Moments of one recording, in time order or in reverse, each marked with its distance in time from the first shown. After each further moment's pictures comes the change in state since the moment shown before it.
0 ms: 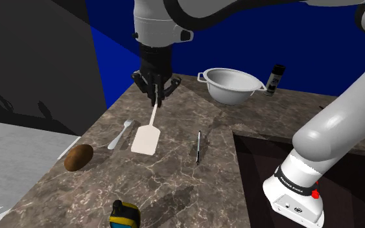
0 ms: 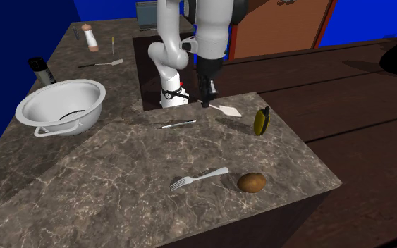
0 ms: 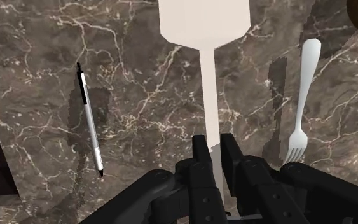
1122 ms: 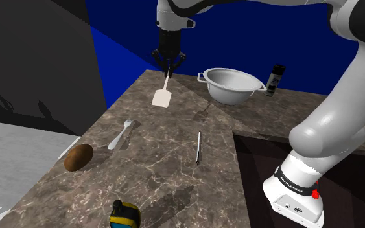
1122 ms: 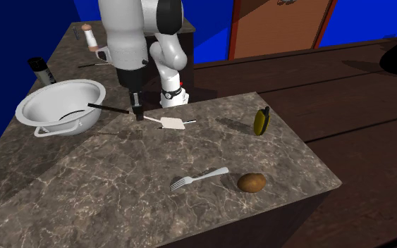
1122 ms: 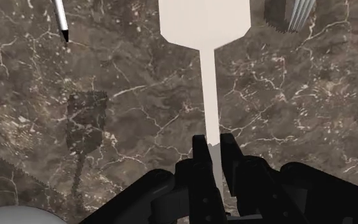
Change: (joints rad) arm -0.151 0.183 -0.164 0.126 -0.149 0.000 -0.277
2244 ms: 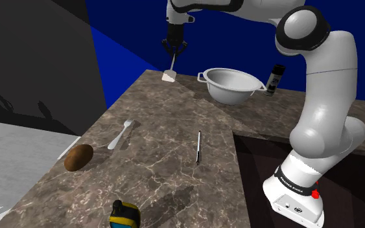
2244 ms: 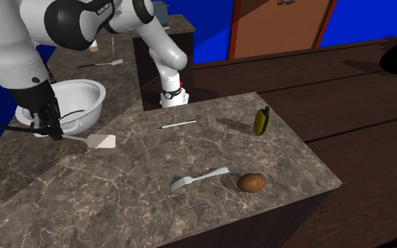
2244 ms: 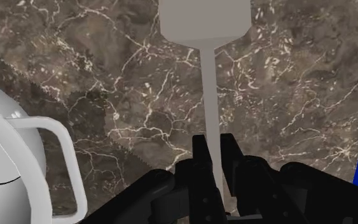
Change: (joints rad) arm 0.036 0.492 -0.141 0.585 -0.291 -0.176 -0.183
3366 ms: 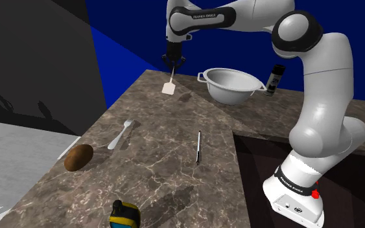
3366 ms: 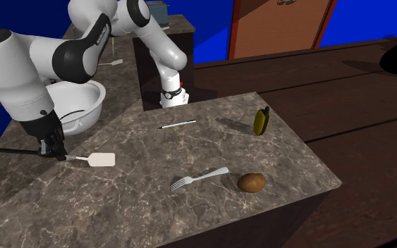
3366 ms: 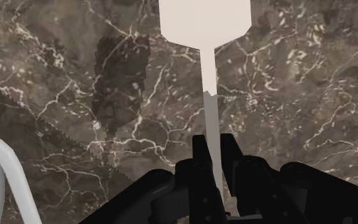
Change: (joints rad) arm -0.032 0.049 -0.020 -0.134 -0.027 0.171 0.007
